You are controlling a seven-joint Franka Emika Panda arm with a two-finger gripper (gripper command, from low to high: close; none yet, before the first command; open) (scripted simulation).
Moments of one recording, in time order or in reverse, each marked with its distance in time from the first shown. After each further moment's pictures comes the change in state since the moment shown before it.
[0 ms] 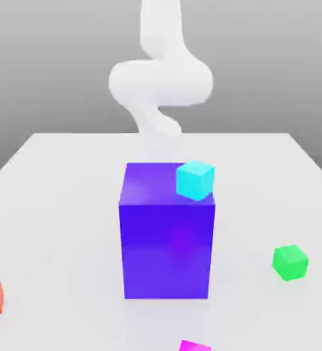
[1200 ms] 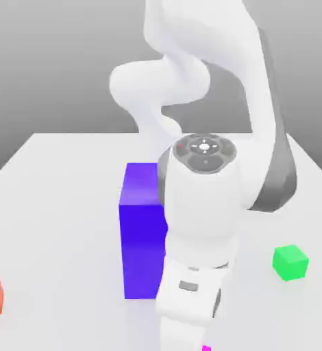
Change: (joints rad) arm 0.266 1.182 -0.162 0.055 0.192 0.378 -1.248
